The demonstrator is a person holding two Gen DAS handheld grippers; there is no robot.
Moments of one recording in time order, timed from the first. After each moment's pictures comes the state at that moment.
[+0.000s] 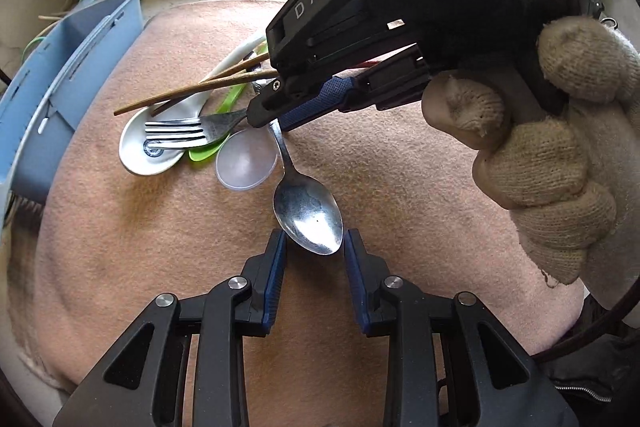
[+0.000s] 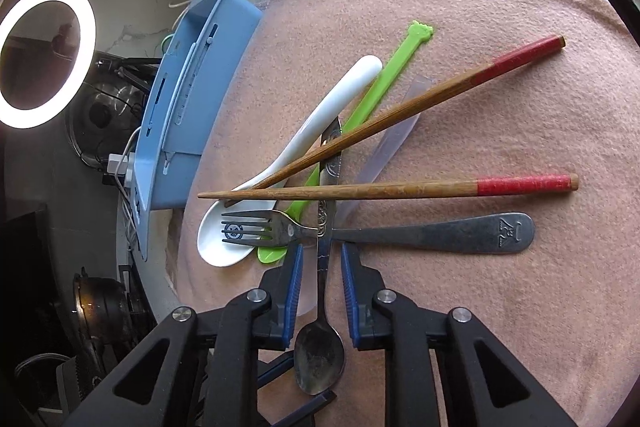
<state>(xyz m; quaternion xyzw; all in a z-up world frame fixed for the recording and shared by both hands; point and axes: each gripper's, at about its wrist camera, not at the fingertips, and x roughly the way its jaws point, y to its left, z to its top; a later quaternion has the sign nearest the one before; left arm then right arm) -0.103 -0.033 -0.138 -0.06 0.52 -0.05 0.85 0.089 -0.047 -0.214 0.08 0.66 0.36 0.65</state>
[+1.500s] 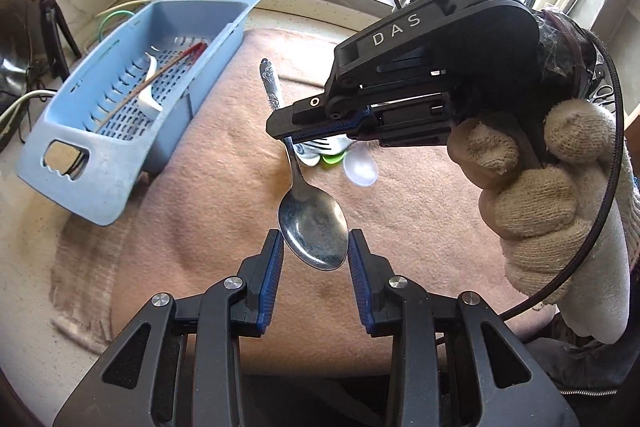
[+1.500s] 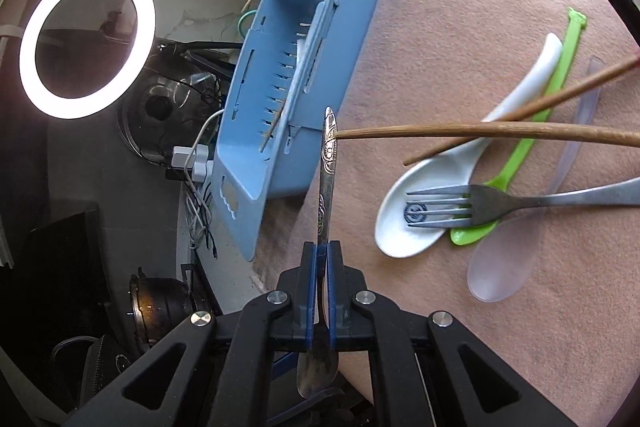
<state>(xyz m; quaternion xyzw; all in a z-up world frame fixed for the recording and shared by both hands) -0.155 0.063 -0.076 -0.12 0.49 -0.02 0.86 0.048 0.028 -0.176 0.15 0.66 0.42 0.61</state>
